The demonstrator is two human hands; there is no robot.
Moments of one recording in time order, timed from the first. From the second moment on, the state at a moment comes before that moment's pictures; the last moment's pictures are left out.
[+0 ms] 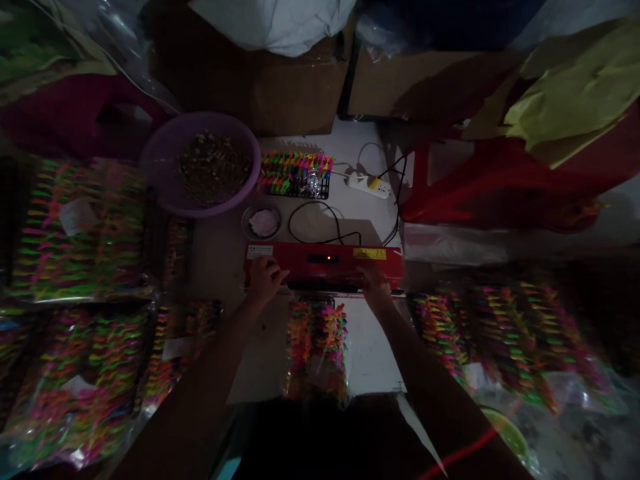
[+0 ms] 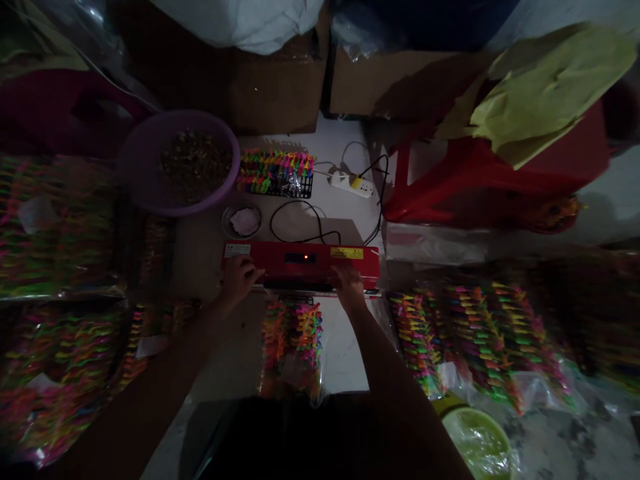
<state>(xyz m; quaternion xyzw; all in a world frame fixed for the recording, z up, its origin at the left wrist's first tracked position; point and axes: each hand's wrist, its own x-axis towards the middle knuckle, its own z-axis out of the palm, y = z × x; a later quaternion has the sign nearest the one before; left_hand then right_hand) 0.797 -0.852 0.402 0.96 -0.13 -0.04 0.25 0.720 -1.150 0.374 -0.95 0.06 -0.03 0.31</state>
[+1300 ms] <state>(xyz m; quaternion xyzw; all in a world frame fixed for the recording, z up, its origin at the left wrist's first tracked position) 0.785 -0.879 0.374 0.96 -0.08 0.01 0.26 0.715 -1.127 0.366 -0.99 0.07 -0.08 0.13</state>
